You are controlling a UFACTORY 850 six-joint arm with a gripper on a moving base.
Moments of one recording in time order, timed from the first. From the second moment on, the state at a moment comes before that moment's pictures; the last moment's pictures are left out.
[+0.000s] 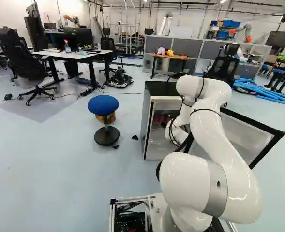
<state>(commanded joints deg) -24.8 -72.3 -69.7 -19.9 68.0 0.0</state>
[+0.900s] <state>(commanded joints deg) -24.3 -74.6 -74.3 -19.9 68.0 0.0</state>
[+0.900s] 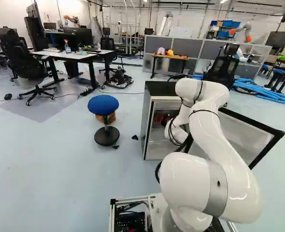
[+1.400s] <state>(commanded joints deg) -23.9 -75.8 -76.4 -19.9 68.0 0.0</state>
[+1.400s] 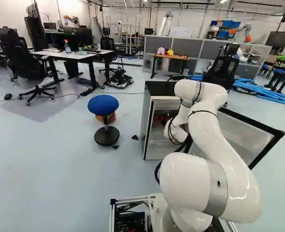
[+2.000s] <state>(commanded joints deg) -23.8 -76.1 -77.0 -19.9 68.0 0.0</state>
